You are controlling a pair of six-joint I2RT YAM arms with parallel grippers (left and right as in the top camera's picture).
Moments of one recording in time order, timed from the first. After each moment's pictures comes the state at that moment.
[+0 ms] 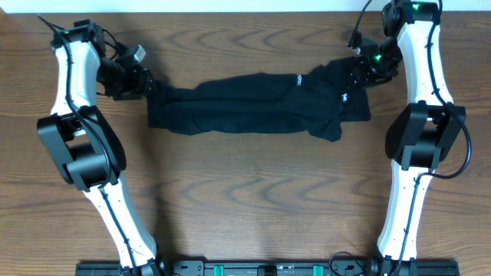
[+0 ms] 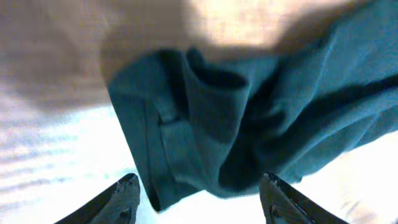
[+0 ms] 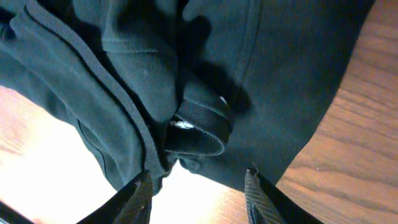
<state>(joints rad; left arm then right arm) 0.27 2.33 2.06 -1.31 0.46 0.32 -0.06 2.51 2.46 -1.61 -0.29 -0.41</state>
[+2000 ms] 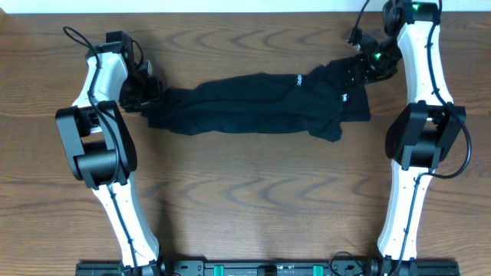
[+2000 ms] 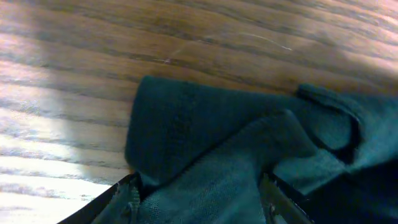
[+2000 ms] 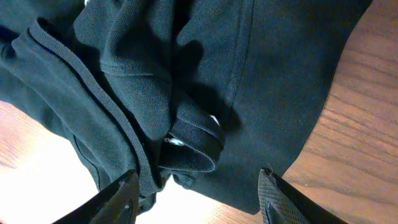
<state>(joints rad) 0.17 2.31 1.82 -1.05 0.19 0.02 -0.06 2.51 2.46 -1.56 -0.30 -0.41</state>
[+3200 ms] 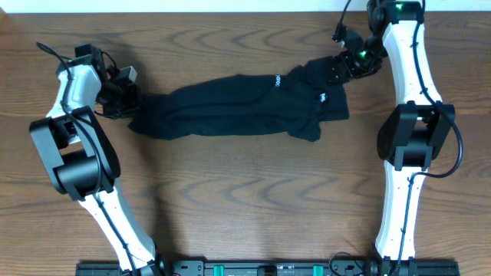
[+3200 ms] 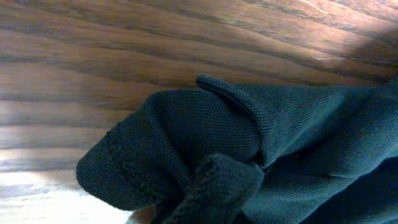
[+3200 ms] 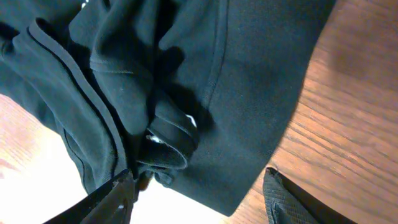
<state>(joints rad) 0.30 2.24 1.71 -1.00 0.32 0.17 0.00 2.51 2.46 -1.51 -0.36 -0.41</state>
